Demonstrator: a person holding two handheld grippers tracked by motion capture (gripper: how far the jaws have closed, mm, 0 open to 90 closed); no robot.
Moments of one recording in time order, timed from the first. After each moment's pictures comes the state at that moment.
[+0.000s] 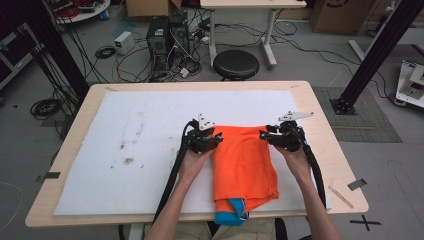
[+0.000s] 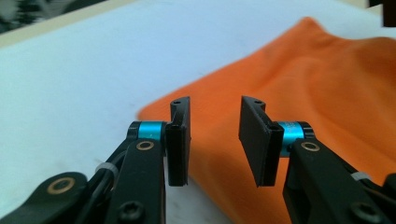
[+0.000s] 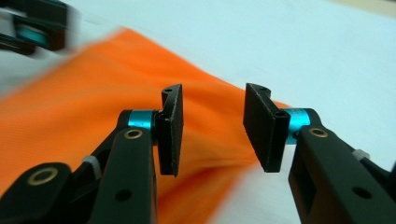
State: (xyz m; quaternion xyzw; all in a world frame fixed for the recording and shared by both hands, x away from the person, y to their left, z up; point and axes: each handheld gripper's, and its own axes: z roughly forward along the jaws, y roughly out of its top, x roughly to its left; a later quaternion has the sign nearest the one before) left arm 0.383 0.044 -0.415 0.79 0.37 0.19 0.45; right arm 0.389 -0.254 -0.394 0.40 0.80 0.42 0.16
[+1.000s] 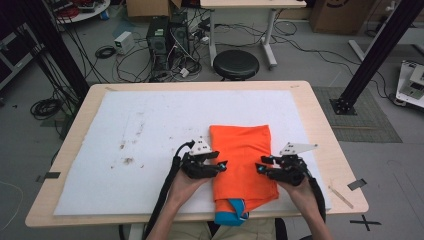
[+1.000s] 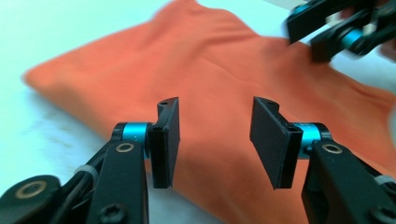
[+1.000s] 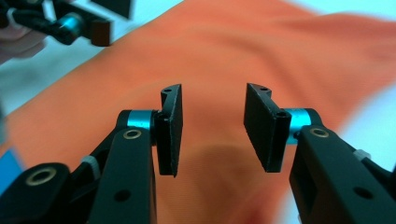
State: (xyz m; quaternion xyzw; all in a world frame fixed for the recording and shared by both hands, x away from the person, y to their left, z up) left arm 0.313 0.053 -0.420 0.82 0.28 0.10 0.48; right arm 0.306 -0.249 -0.421 0.36 0.82 0.44 0.08
